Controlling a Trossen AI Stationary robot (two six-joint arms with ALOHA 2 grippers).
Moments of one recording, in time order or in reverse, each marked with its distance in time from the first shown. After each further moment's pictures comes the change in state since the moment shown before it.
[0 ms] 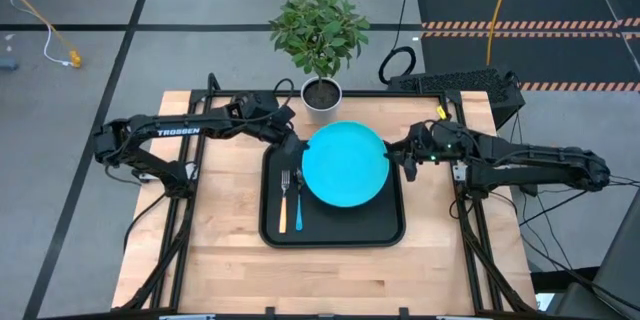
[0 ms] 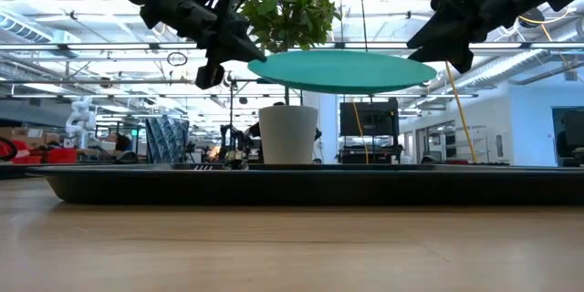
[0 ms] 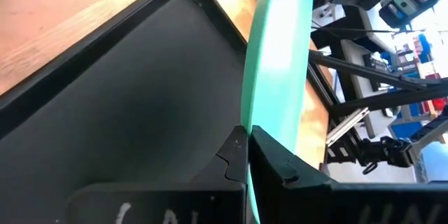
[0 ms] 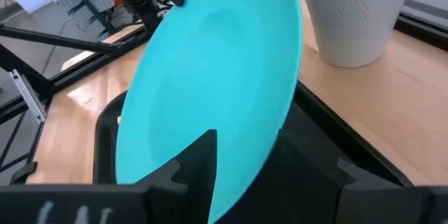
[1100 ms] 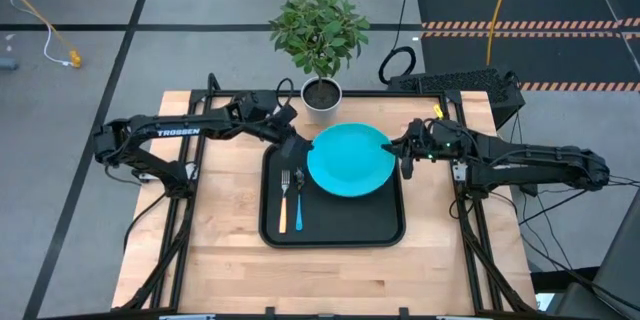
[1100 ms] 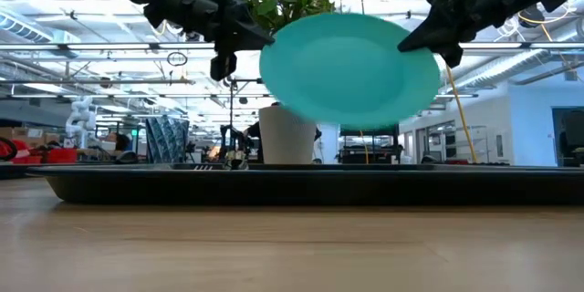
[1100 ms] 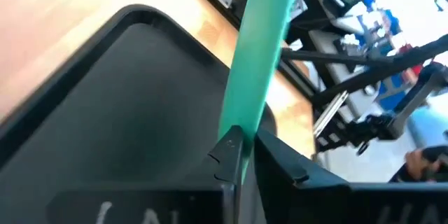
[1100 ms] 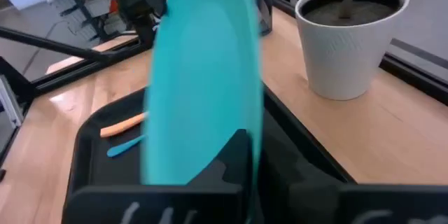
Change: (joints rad) left arm -0.003 -0.001 0.000 0.100 0.058 0.143; right arm -0.002 0.029 0.000 0.085 0.040 -0.103
